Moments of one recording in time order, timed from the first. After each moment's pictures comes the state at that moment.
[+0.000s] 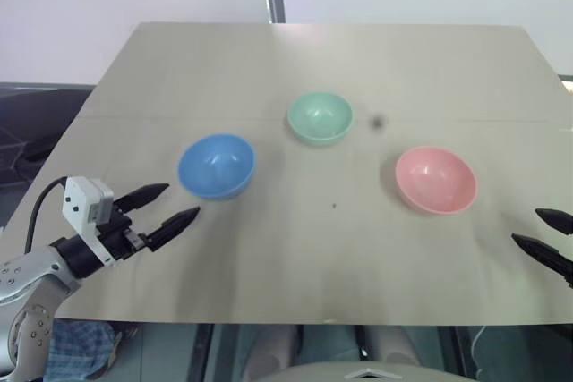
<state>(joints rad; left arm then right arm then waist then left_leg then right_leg) 0.27 0.73 0.58 -0.32 -0.67 0.44 -0.93 0.35 -0.79 -0.65 -0.06 0.64 0.27 1.17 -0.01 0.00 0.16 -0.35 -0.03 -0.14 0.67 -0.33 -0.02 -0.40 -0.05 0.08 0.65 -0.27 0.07</state>
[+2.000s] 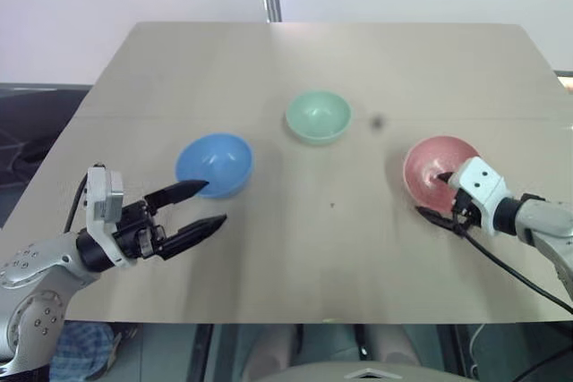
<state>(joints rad) 0.22 0.78 0.51 -0.39 -0.89 0.50 -1.09 -0.09 -0.89 -0.01 -0.45 0.23 0.68 0.69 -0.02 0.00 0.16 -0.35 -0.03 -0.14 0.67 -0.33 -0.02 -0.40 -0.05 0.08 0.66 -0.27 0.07</state>
